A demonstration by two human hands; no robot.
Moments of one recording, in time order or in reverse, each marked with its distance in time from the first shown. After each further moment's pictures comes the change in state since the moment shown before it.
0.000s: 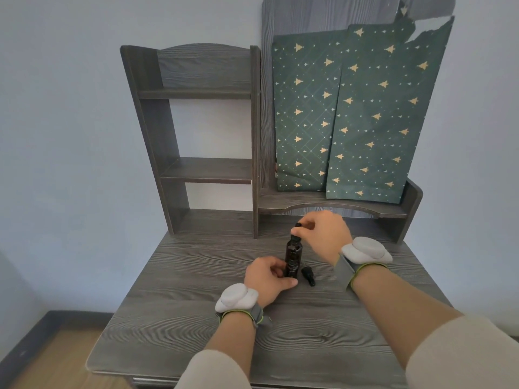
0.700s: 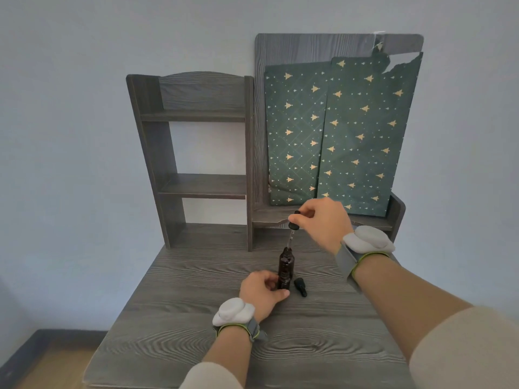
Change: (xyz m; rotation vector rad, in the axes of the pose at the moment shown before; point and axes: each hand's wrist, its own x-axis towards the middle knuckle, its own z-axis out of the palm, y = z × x) left_hand -0.007 0.000 0.004 0.026 0.054 -0.007; right_hand 0.004 -0.018 -0.045 0.035 0.144 -0.121
